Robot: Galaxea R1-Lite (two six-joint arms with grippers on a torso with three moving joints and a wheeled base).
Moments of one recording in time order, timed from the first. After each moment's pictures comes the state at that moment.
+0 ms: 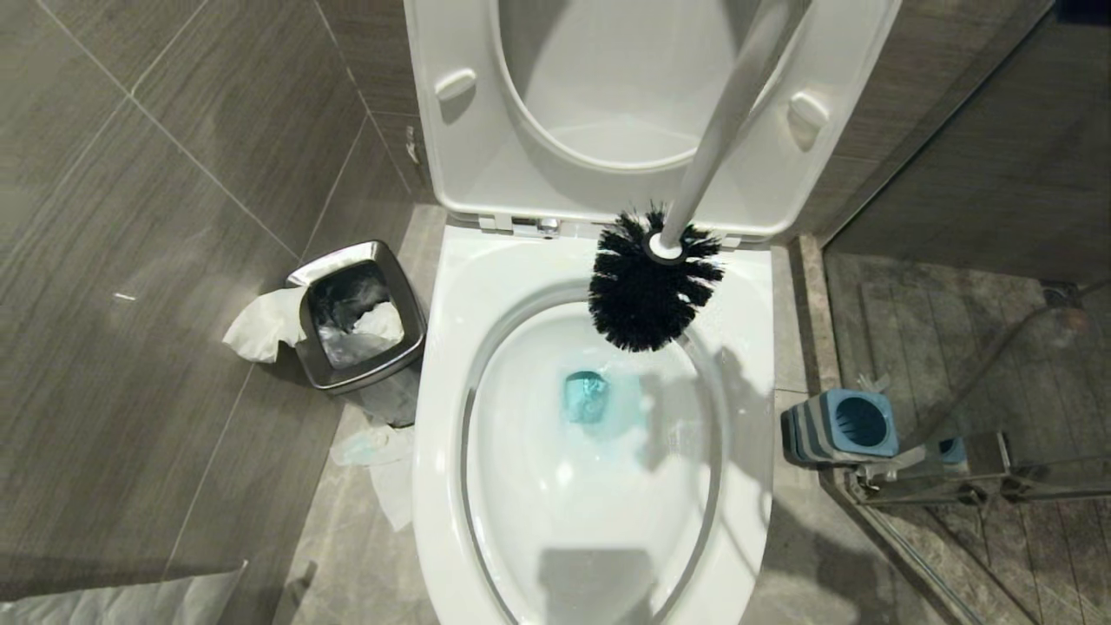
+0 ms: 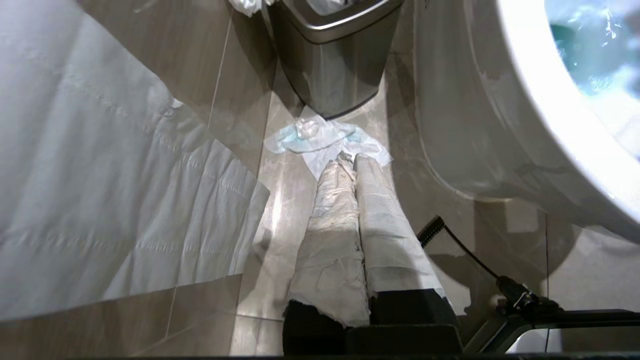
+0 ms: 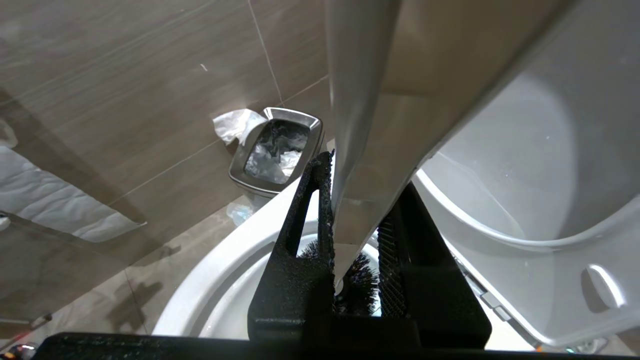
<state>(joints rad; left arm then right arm) 0.00 0.00 0.00 0.00 0.00 0.02 1.12 1.45 -1.71 0.16 -0.33 -0.33</state>
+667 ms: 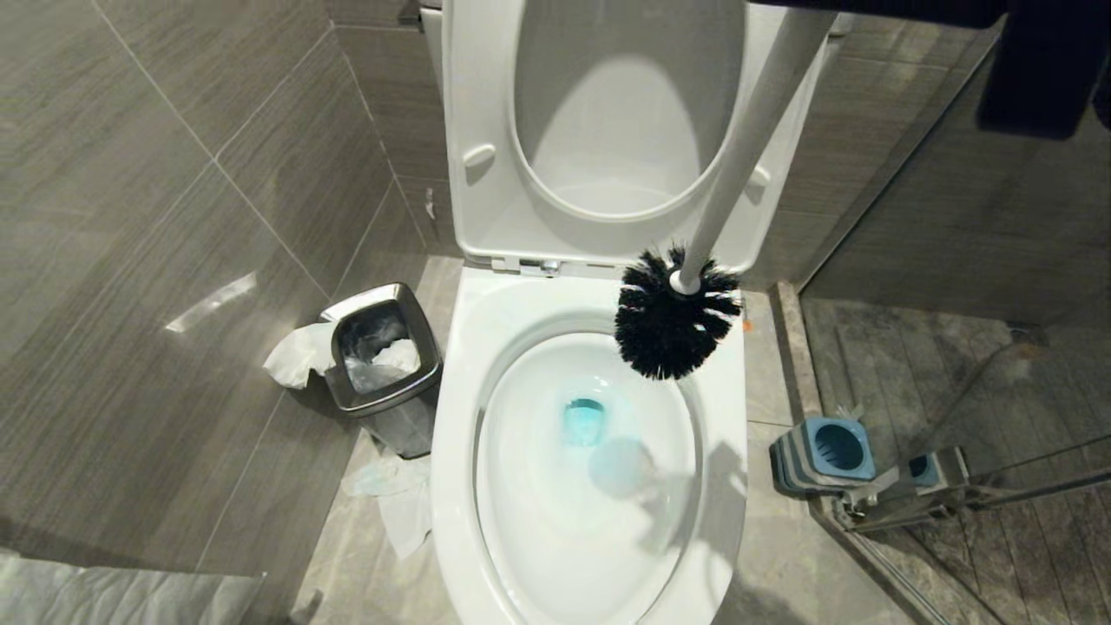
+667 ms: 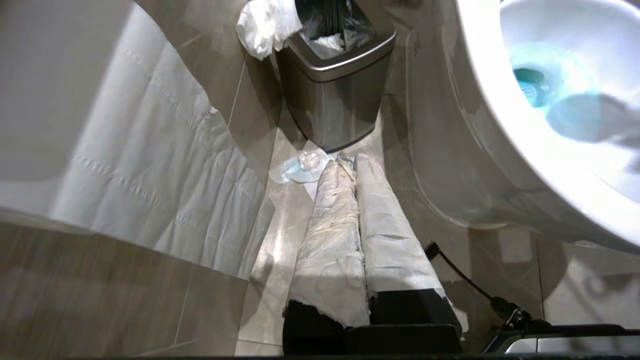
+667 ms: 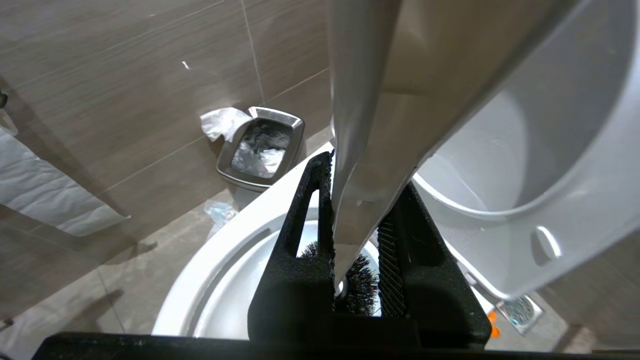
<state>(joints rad) 0.00 0.00 0.00 0.00 0.00 0.01 1.12 1.45 -1.64 0.16 -0.43 -0.31</state>
